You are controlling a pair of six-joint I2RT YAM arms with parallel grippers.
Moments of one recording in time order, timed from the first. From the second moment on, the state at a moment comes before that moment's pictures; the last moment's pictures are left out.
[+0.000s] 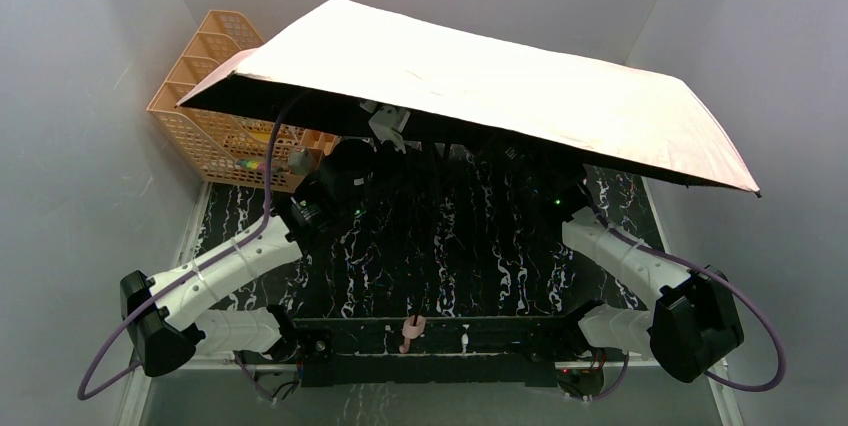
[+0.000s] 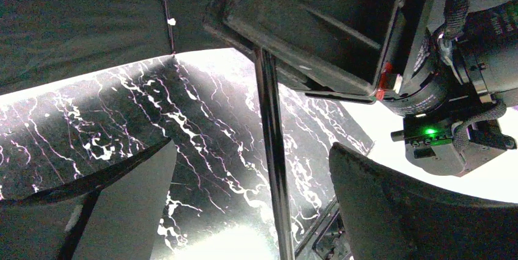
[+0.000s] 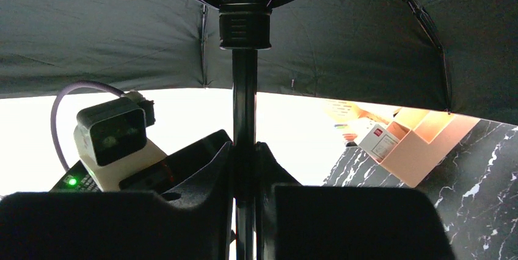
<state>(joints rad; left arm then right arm) -0.93 1.17 1.11 -0.09 -0.09 -0.46 0.58 1.18 0.79 0.76 -0.31 1.14</state>
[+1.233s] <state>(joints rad) -0.94 1.25 1.14 -0.12 -0.06 -0.54 0.58 1.01 0.65 0.74 -0.15 1.13</state>
